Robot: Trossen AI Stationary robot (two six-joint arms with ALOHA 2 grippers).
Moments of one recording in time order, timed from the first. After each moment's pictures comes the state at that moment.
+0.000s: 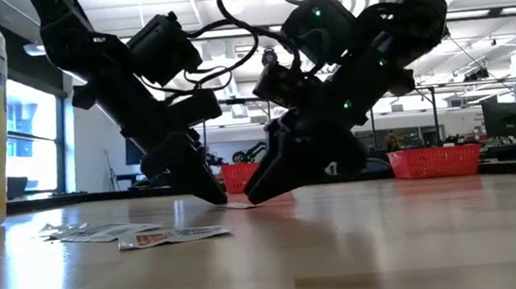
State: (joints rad) left arm 0.02 1.77 0.71 0.23 -0.17 -0.03; right arm 0.07 1.98 0.90 0.44 0.01 -0.16
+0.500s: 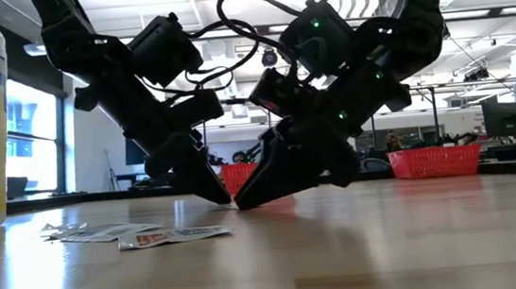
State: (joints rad) left arm 0.02 1.78 0.71 0.25 -0.17 -0.03; right arm 0.05 2.05 0.90 0.50 -0.02 -0.16
